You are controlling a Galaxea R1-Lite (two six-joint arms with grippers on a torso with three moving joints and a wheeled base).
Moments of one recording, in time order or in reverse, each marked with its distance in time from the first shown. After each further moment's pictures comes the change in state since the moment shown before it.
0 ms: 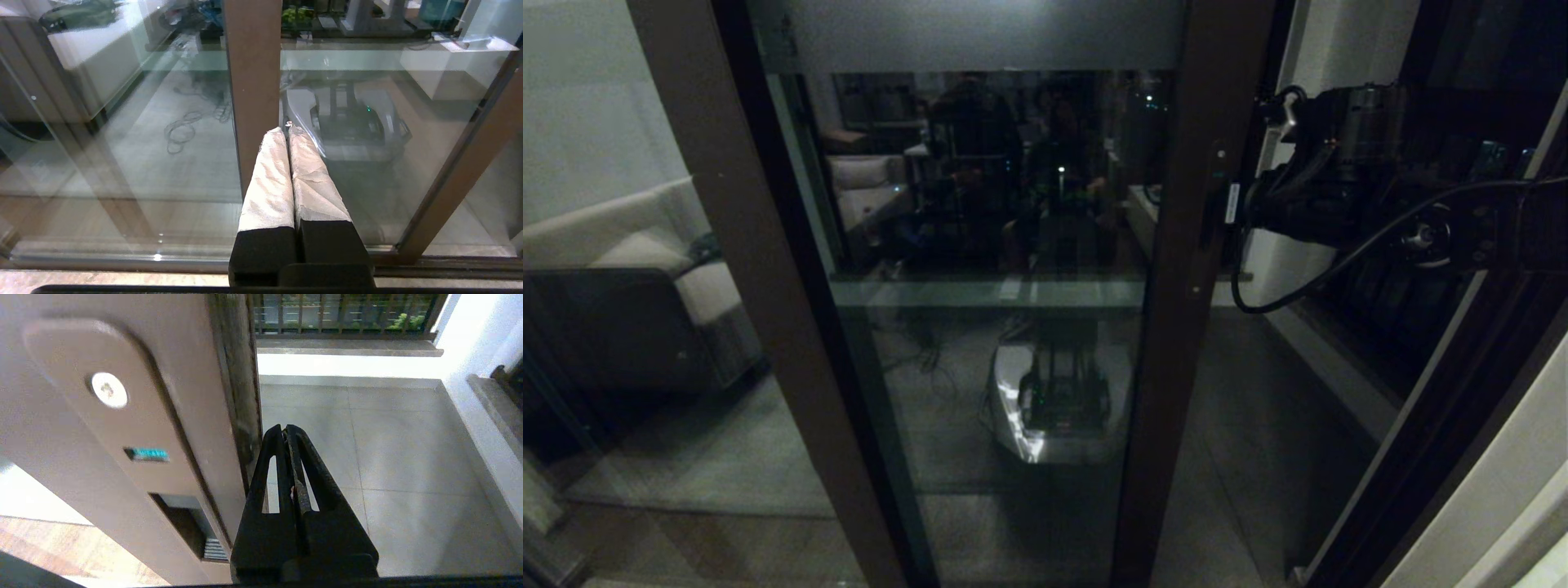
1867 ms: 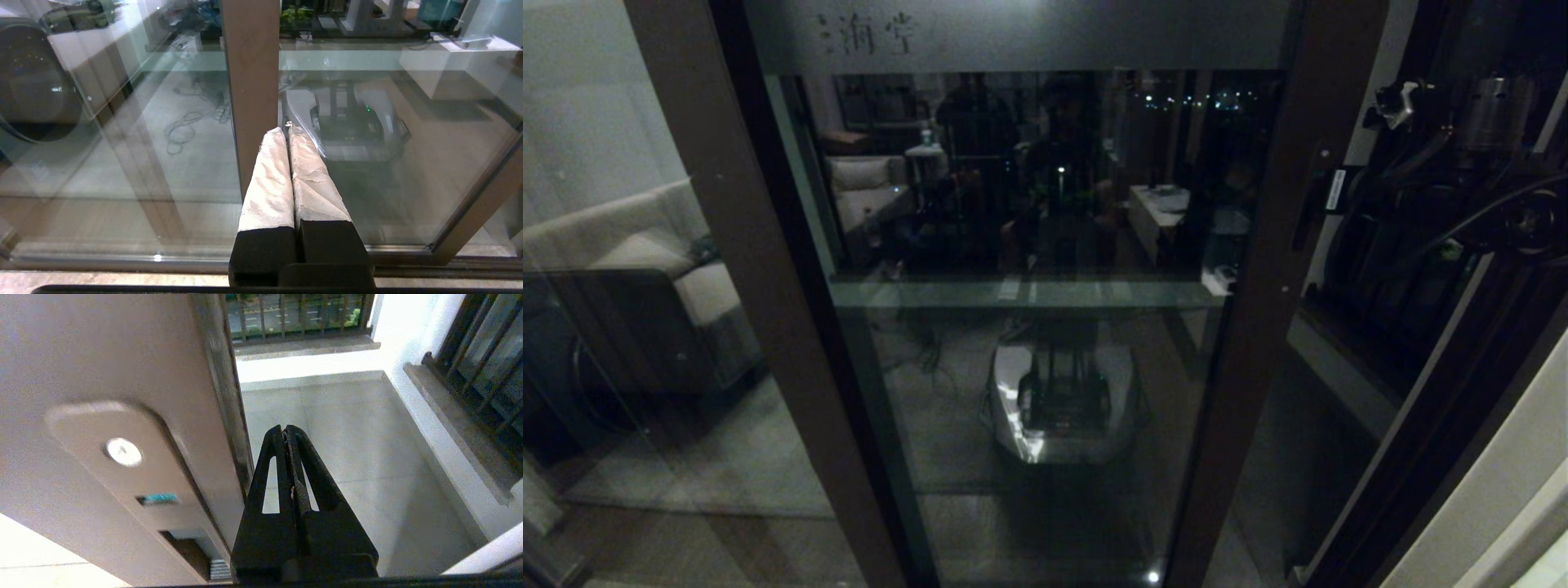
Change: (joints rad) left arm 0.000 0.000 0.000 0.000 0.000 0.000; right arm -0.234 -0.064 0.046 0.003 0.095 -0.002
